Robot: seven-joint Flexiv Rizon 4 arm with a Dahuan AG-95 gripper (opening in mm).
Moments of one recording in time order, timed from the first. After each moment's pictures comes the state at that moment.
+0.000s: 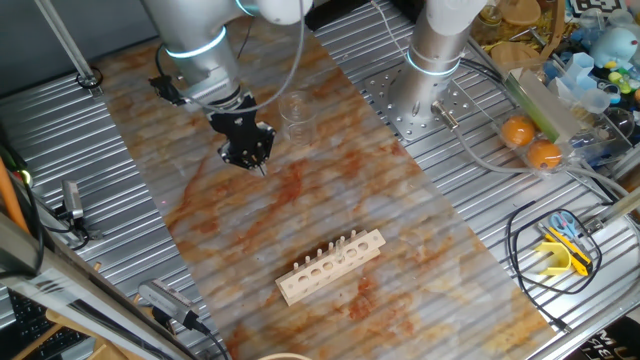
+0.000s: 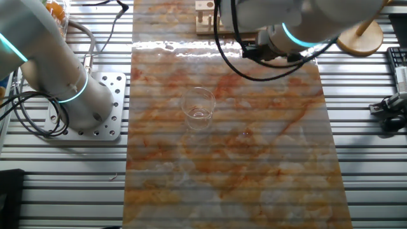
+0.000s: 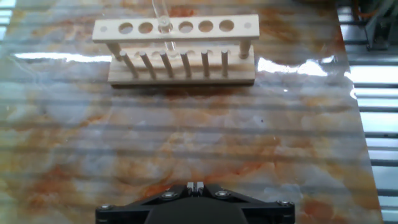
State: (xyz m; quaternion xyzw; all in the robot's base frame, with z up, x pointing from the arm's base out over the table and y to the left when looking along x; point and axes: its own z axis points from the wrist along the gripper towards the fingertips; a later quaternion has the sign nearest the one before) arm 0.499 0.085 0.137 -0.72 0.67 0.15 0.08
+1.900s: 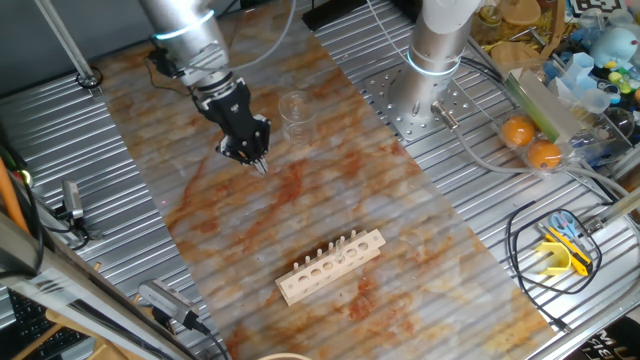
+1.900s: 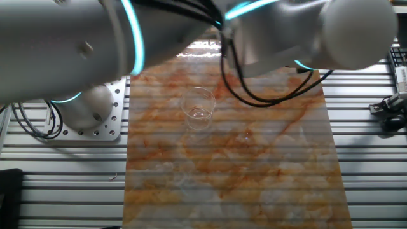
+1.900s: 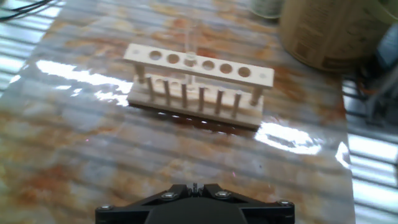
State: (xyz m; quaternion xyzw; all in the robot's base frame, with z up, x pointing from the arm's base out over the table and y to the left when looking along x) arm 0.502 0.093 0.165 -0.78 0.56 0.22 0.17
